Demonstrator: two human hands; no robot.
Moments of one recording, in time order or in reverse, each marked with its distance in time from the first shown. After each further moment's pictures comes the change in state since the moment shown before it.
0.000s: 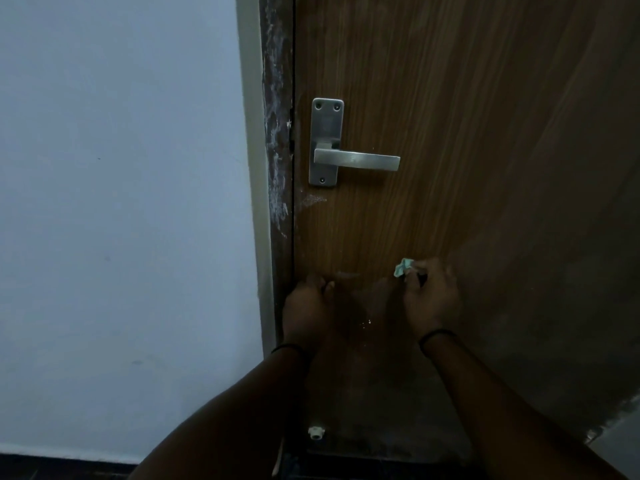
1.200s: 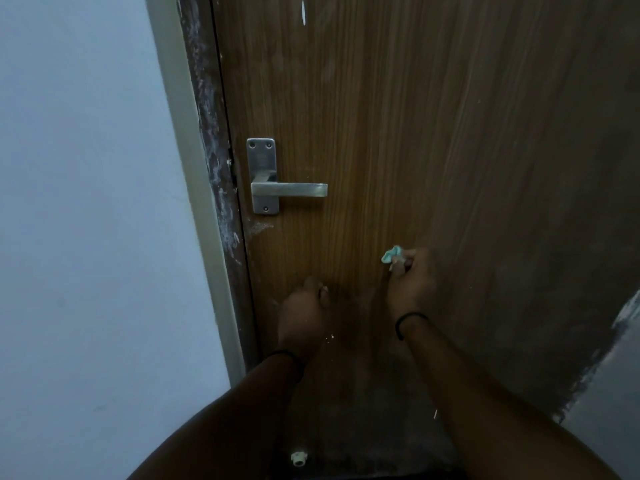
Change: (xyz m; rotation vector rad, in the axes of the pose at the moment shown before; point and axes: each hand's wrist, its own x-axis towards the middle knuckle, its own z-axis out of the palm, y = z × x) left_hand 0.001 0.071 0.016 0.155 -0.071 0.175; right_hand 0.038 -0.008 -0.048 0.204 0.185 0.214
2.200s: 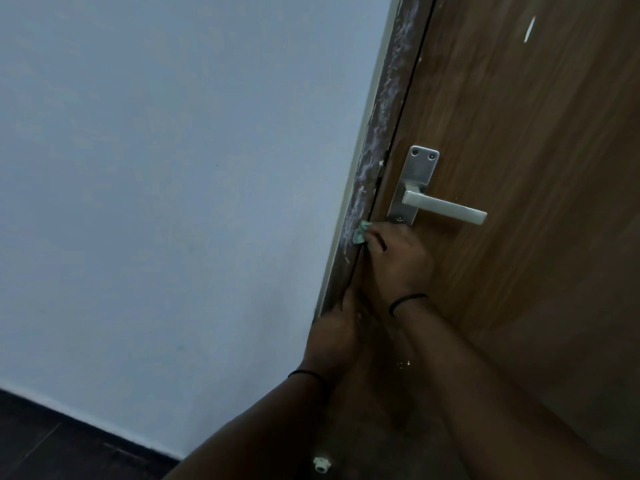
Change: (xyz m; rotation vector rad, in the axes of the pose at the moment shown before) left_hand -0.031 -0.090 -0.037 0.031 0.109 -0.079; right_hand -0.061 -0.141 0.123 -0.175 -0.235 -0.790
